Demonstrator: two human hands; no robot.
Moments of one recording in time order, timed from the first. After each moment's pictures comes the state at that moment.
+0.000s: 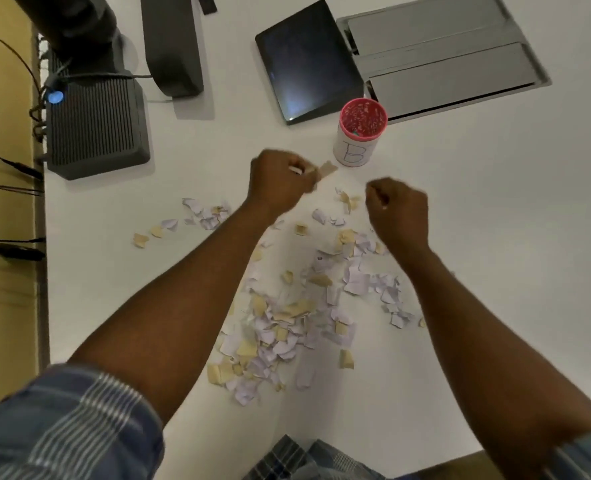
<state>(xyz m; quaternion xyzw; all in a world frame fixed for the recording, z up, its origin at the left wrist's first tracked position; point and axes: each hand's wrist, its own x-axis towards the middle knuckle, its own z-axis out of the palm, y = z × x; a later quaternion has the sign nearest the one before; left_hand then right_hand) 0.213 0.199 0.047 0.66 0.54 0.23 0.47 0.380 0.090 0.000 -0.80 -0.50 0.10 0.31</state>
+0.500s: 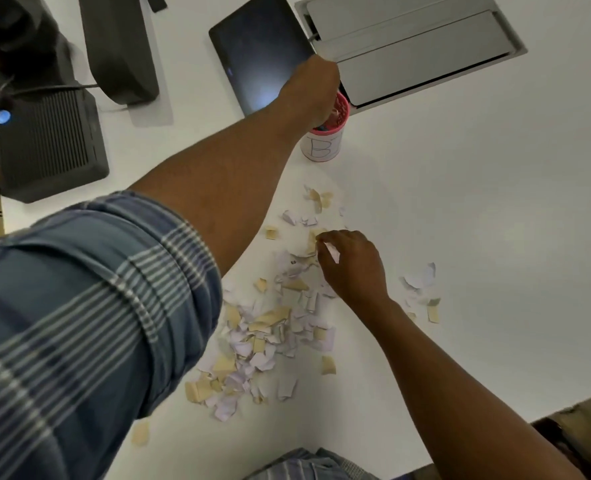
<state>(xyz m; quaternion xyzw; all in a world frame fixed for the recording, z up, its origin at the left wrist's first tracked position) 0.366 0.284 0.050 0.91 0.40 0.00 0.12 0.342 0.034 -0.036 -0.79 -0.51 0.18 0.28</state>
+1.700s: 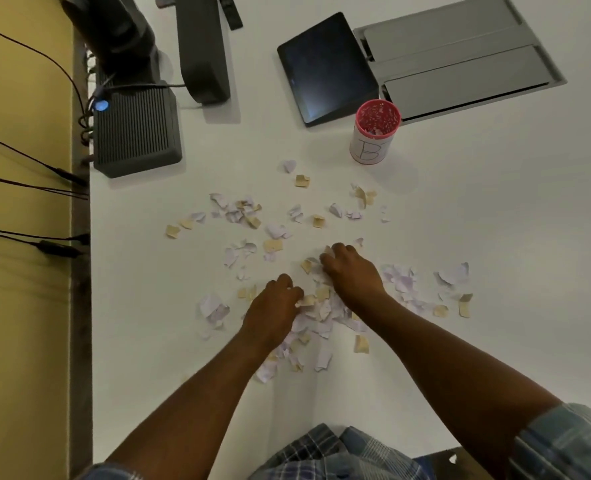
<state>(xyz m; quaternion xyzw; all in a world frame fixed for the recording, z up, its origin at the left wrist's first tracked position) 0.095 0.045 -0.041 0.85 0.46 -0.08 0.25 0.277 0.029 -0.044 -0.69 -0.70 0.15 -0.01</state>
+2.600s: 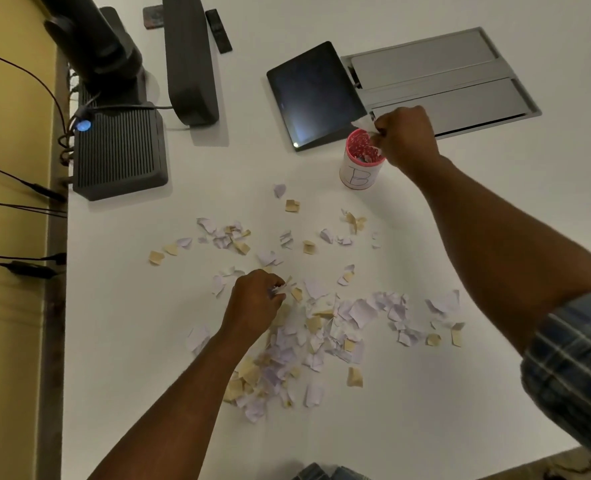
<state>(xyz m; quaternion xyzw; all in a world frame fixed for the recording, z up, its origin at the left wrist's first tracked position) 0.110 0.101 -0.015 0.71 0.58 0.11 0.38 0.435 0.218 0.058 -0.80 -0.58 0.07 0.11</state>
